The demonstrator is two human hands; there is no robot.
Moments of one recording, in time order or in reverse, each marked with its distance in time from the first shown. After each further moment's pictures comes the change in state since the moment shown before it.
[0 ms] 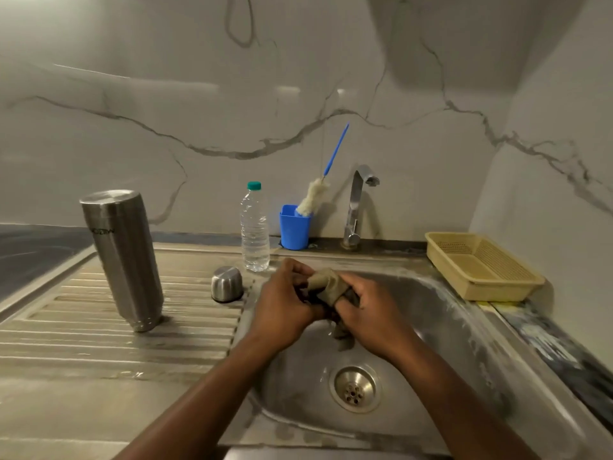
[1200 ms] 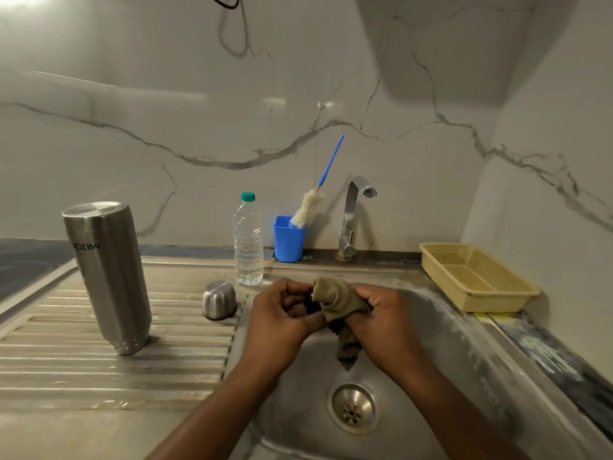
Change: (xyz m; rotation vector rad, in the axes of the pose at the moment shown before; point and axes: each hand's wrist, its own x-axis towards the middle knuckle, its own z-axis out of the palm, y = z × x) left_hand -0.009 0.004 -0.002 -0.380 0.030 -0.047; right_hand -0.001 0.001 -0.002 0.041 0.206 -0.075
